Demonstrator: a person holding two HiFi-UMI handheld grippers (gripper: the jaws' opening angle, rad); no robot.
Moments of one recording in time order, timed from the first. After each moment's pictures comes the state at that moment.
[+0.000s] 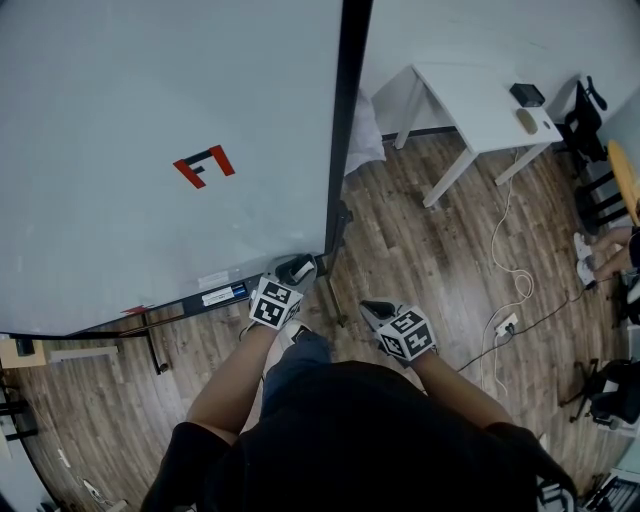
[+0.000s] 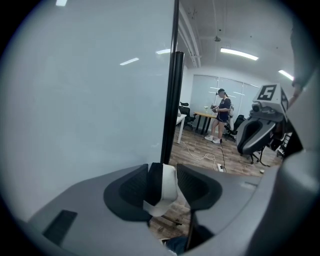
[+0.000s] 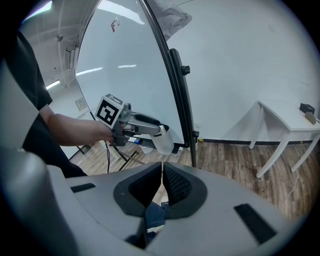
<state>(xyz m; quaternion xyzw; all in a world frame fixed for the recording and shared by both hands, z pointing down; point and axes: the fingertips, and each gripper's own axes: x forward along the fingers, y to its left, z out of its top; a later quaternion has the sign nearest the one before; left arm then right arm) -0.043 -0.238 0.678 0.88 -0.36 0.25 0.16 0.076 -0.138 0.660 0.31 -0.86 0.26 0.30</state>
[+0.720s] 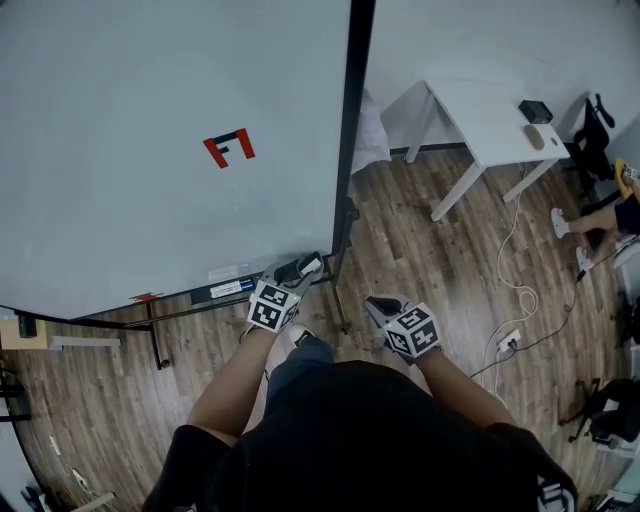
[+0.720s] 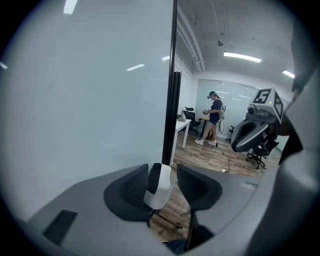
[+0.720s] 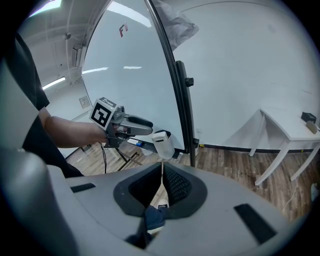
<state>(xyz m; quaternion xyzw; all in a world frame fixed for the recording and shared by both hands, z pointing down) -0.060 -0.217 0.648 0.88 -0.39 0.23 0.16 0.082 -0.138 0.637 0.30 -0.88 0.23 0.29</state>
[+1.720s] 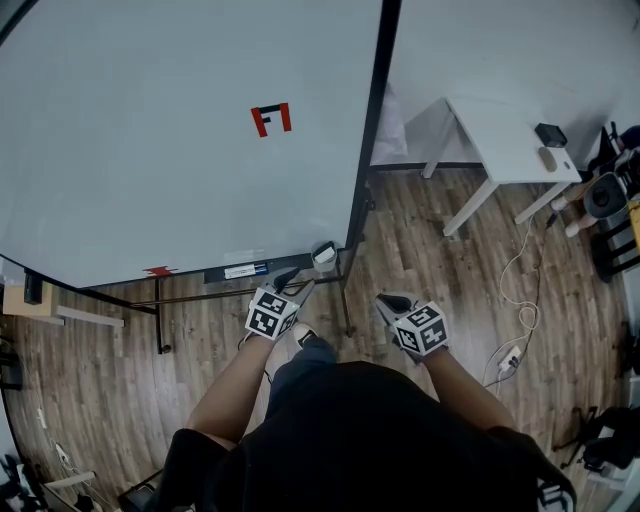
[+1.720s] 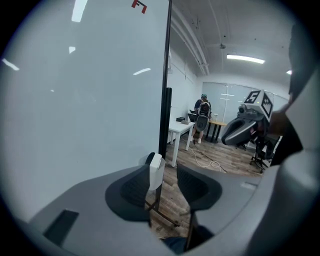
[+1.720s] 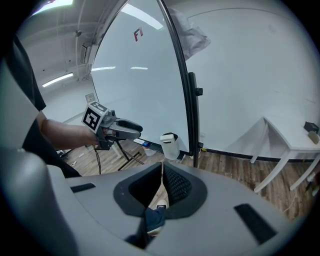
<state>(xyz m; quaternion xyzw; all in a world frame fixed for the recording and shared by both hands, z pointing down) -0.085 -0.148 0.627 0.86 -0.43 0.21 0.16 0.083 -0.113 0.616 0.29 -0.89 0.19 0.29</state>
